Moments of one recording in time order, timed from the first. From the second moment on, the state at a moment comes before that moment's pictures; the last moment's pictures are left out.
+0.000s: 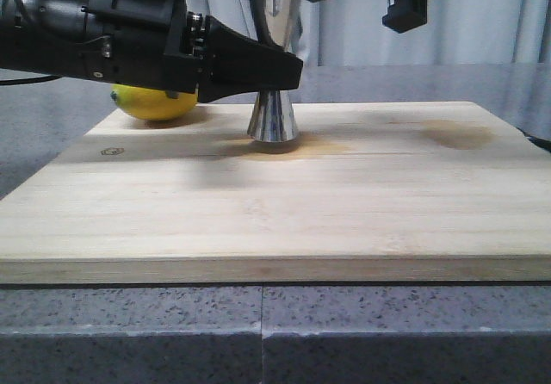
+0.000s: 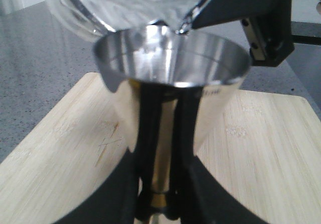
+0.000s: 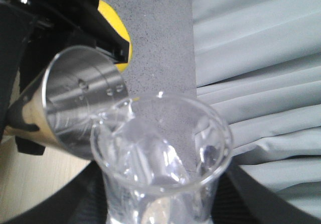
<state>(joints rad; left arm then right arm) -0.38 1.86 -1.05 -1.77 1.15 2.29 0.41 1.43 -1.04 -1.70 -0.38 0.36</state>
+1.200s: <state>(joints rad) -0.38 1.86 -1.05 -1.77 1.15 2.29 0.41 1.43 -1.04 -1.76 -0.32 0.36</state>
